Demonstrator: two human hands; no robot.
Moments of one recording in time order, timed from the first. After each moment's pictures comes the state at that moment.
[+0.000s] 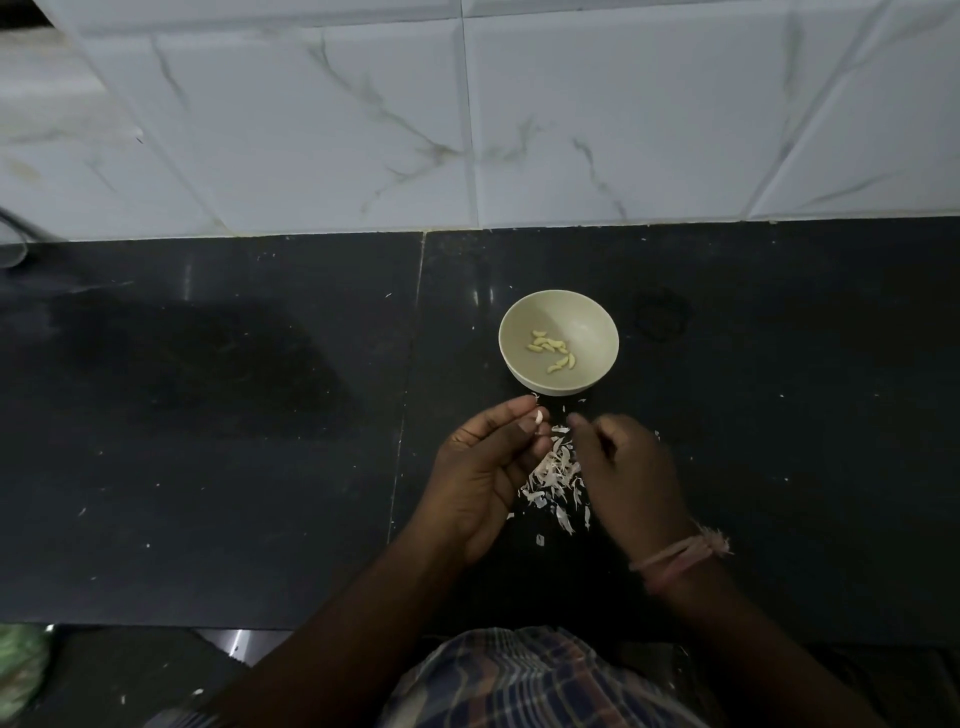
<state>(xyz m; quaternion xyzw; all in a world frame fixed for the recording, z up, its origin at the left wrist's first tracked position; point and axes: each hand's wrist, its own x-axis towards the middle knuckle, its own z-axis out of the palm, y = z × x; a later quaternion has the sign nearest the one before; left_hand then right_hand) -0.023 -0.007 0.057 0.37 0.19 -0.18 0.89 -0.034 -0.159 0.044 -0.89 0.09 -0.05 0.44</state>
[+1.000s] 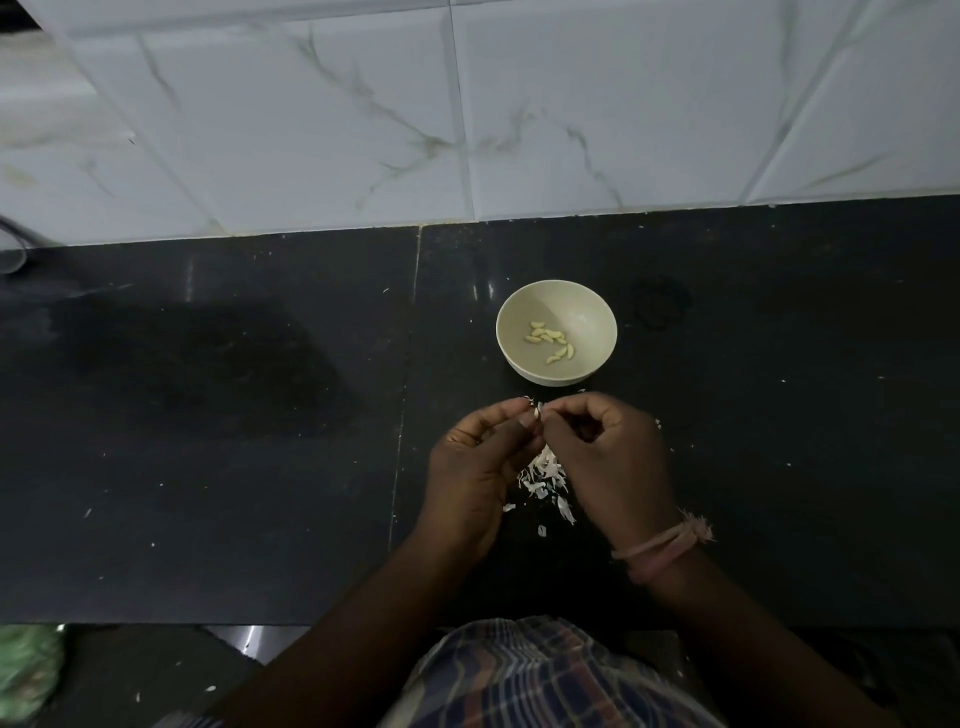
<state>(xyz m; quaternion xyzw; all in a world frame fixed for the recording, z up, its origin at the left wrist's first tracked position) -0.031 -0.014 0.050 0.42 0.20 -0.12 0.88 -0.035 -0.140 0.067 -0.81 0.13 -0.04 0.58</state>
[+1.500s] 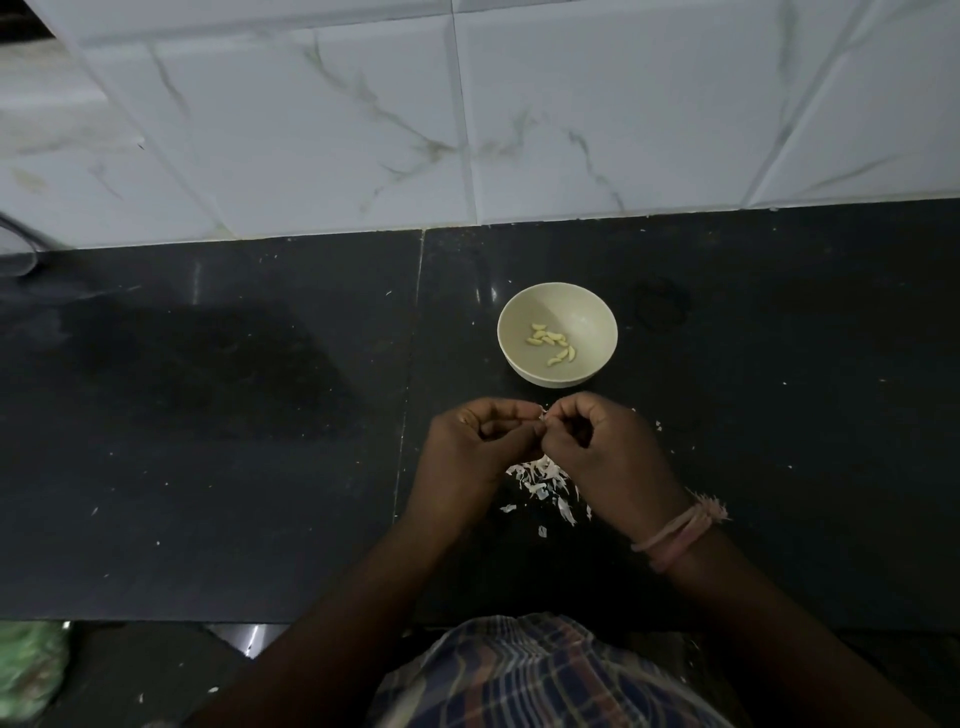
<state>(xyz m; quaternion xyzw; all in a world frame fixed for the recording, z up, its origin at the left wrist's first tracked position) -0.026 0.003 0.066 0.66 0.08 -0.13 0.73 -0.029 -0.153 0.065 -0.85 0.04 0.04 0.53</state>
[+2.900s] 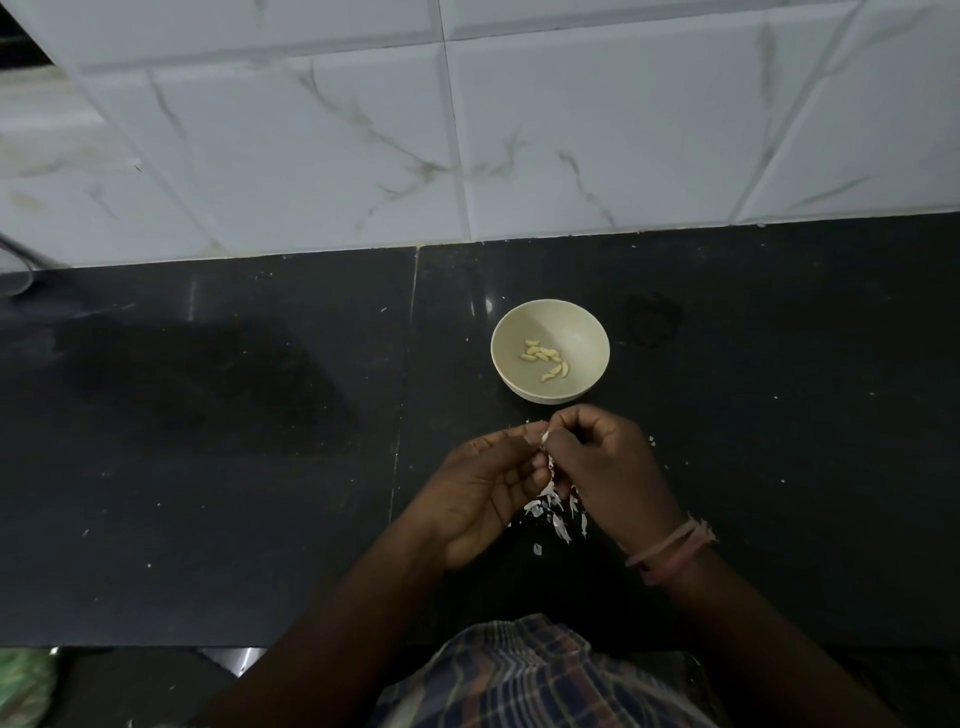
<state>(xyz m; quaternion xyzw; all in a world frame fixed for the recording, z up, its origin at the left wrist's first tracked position) -0.016 -0.005 0.053 0.39 0.18 -0.30 0.85 -0.026 -0.150 0.074 -0.72 0.10 0.07 0.68</state>
